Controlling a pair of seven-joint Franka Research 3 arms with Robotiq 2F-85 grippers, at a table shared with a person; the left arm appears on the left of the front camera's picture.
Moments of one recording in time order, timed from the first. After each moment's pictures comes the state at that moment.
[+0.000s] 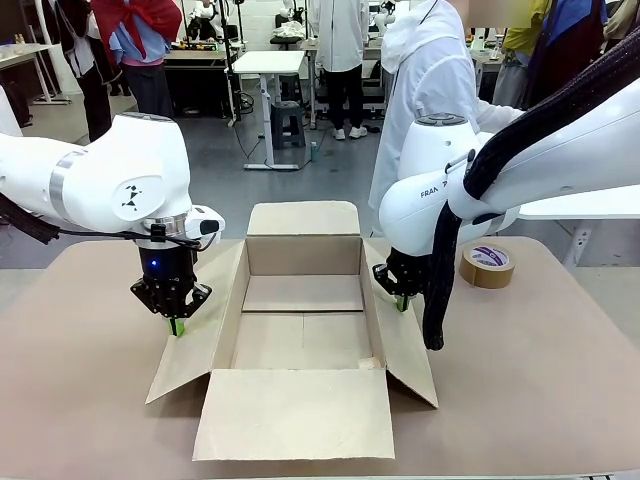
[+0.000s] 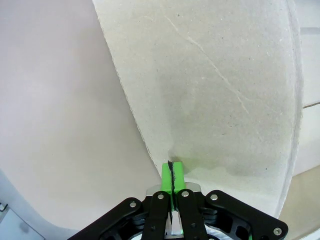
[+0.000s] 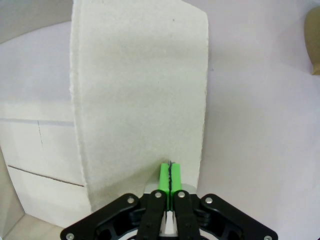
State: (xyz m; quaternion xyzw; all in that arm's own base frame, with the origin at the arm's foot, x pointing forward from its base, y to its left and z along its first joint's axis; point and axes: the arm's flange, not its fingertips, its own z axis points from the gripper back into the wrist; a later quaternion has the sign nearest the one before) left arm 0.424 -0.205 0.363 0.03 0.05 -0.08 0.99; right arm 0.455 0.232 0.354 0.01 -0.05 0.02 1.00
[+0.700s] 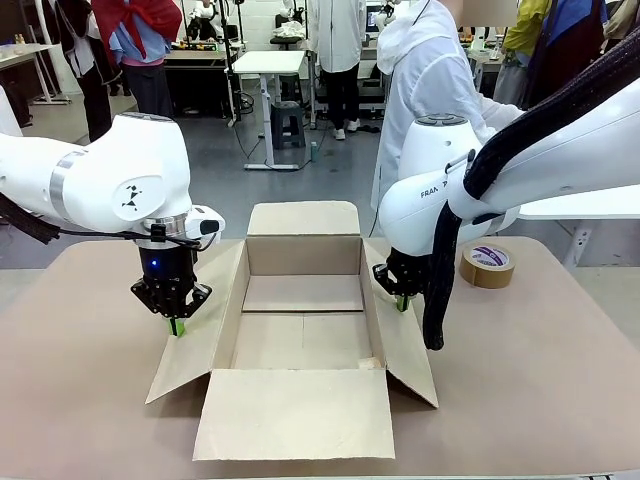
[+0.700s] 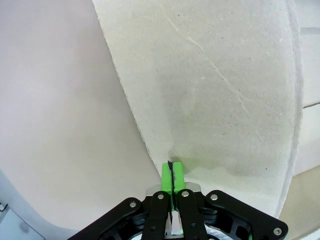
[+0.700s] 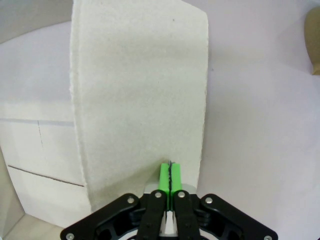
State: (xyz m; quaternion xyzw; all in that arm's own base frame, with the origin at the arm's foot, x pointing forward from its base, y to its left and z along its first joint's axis) left arm 0.424 -0.205 0.363 0.03 0.05 -0.08 0.99; right arm 0.455 0.232 0.354 0.01 -0.05 0.02 1.00
